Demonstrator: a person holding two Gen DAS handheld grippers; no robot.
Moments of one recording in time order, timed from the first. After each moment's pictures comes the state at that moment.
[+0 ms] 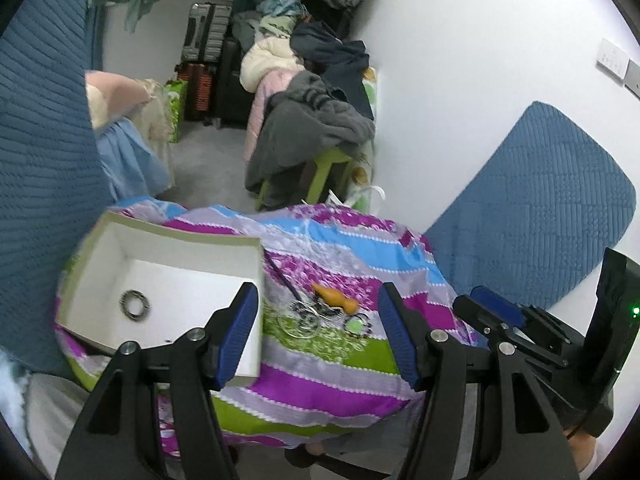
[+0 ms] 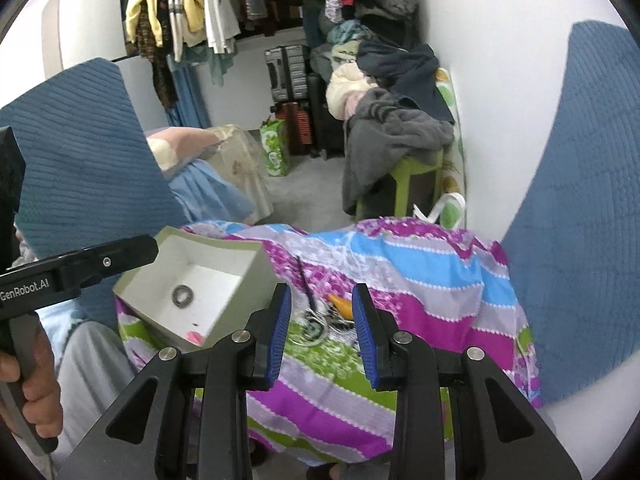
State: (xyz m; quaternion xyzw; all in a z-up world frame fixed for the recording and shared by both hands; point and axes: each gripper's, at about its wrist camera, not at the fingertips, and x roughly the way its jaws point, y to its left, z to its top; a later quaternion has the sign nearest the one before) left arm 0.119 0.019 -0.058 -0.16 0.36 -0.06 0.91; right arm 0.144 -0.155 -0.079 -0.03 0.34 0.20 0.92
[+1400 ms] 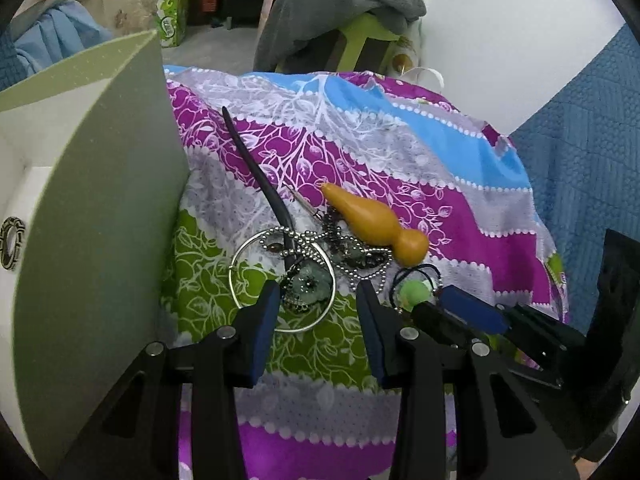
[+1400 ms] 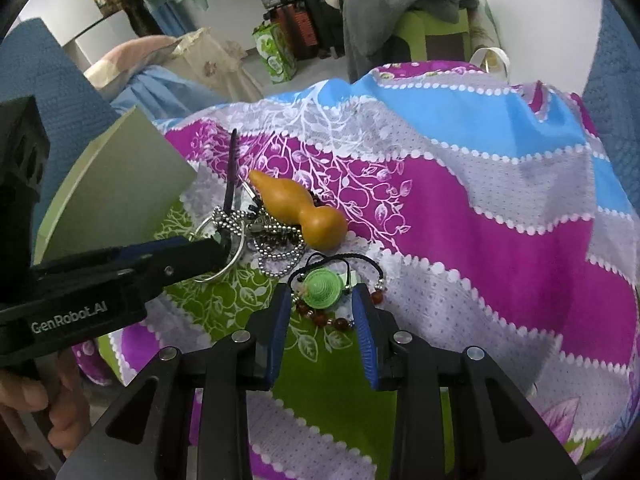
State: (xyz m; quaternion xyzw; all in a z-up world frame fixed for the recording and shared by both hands) left arm 0.238 -0.050 -0.249 -0.15 0.52 -0.02 0.84; right arm 0.256 -0.180 -0.278 0.00 0.50 0.25 0.83
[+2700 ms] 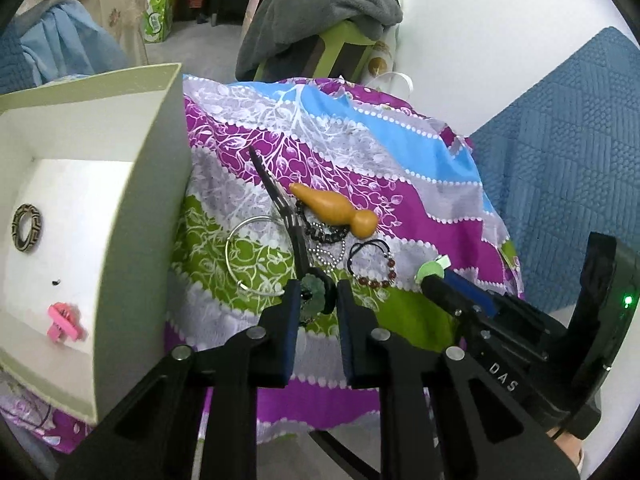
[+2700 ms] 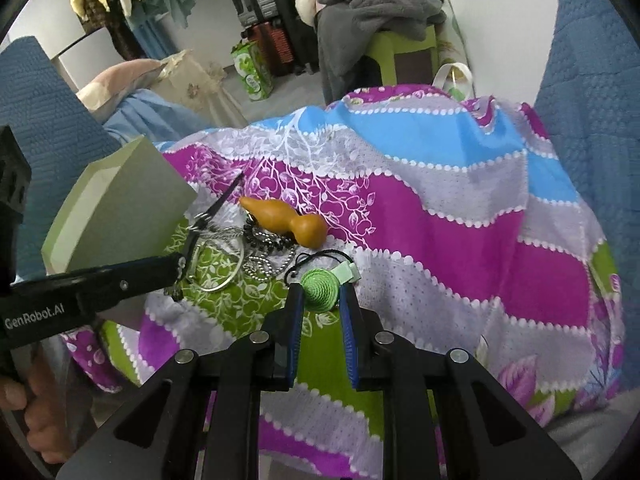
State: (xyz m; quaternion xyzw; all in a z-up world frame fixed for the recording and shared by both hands) left arm 0.202 -0.046 -0.205 -0.18 0.52 -0.07 0.83; right arm 0.226 -0.198 -0.233 0.02 0.48 0.20 0.85
